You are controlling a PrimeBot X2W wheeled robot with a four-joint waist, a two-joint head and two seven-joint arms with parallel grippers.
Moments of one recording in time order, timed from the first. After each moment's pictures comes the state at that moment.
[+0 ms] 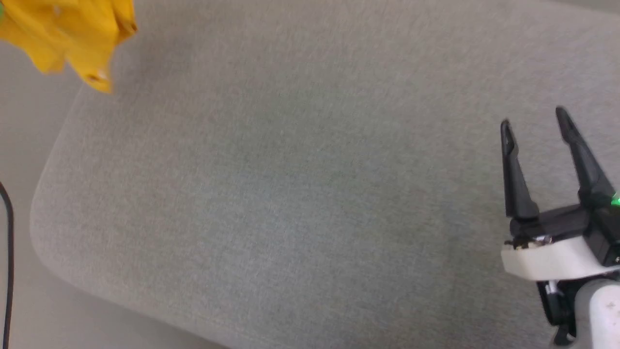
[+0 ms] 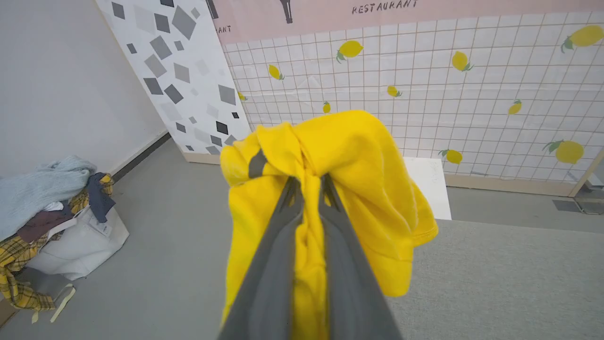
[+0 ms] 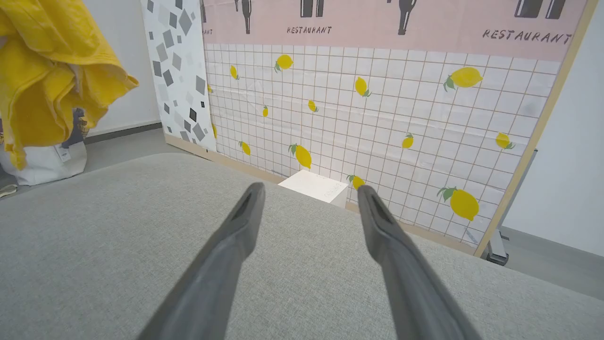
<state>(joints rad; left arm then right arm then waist) -1.01 0.57 -0.08 0.25 -0.53 -0.09 0.42 -0.13 -0.09 -0.02 -0.27 -0.07 0.13 -0.12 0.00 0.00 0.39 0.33</state>
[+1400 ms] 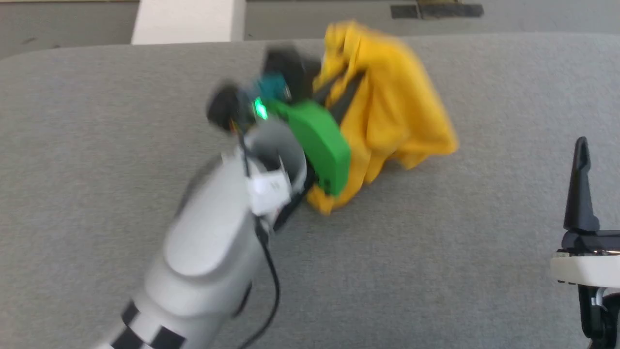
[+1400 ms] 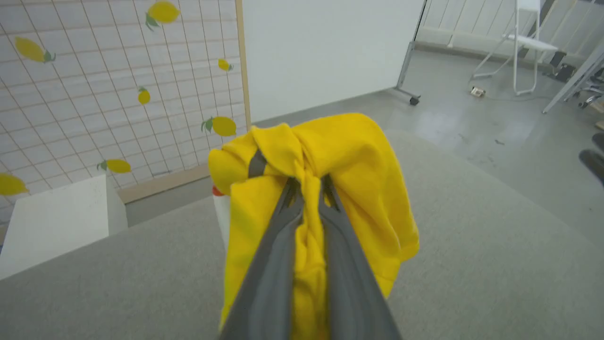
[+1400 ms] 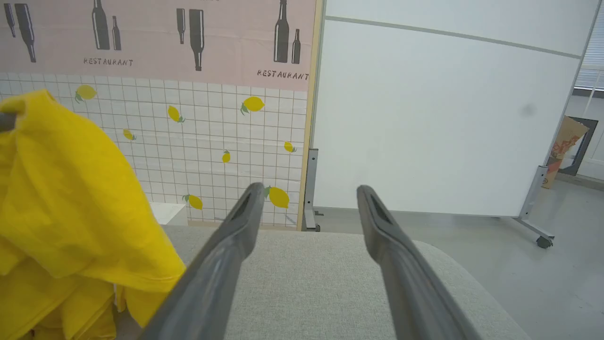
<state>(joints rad) -0.75 0.12 -0.58 0.13 -0.49 -0.01 0.26 -0.07 -0.05 -0.23 -0.21 0.02 0.13 -0.20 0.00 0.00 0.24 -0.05</state>
